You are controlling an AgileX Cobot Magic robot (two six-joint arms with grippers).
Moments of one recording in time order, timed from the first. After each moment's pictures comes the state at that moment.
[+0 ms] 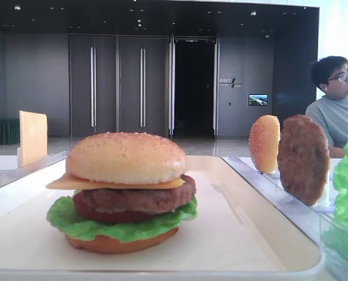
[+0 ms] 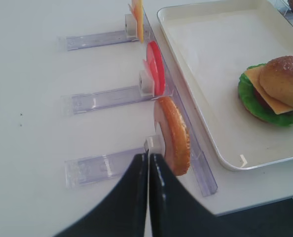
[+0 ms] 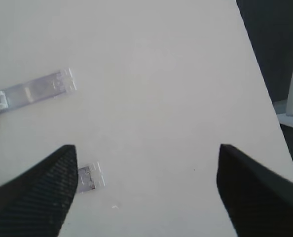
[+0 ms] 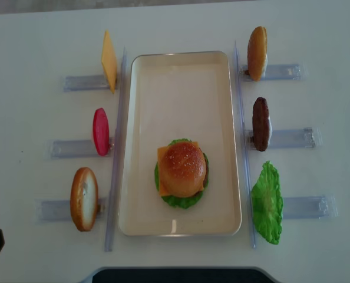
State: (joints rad) left arm -0.14 -0.02 -0.47 -0.04 1.11 0.04; right arm -0.15 1.43 -1.45 0.00 1.22 0.11
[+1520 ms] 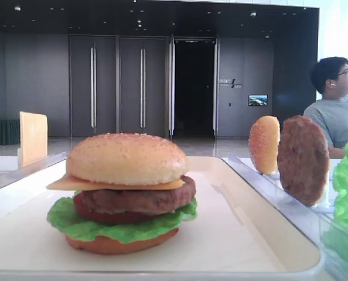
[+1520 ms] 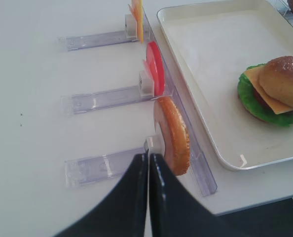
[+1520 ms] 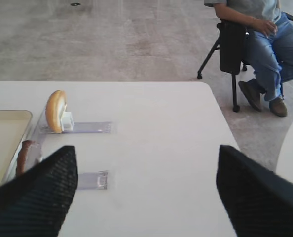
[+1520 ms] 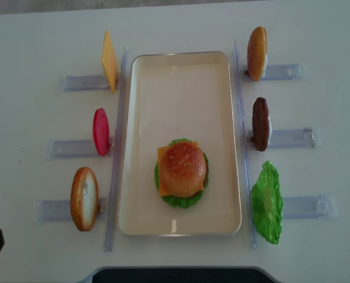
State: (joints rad) left arm -0.14 -0.02 -0.47 -0.04 1.11 0.04; right arm 0.08 0.06 -0.73 -0.09 1.05 0.02
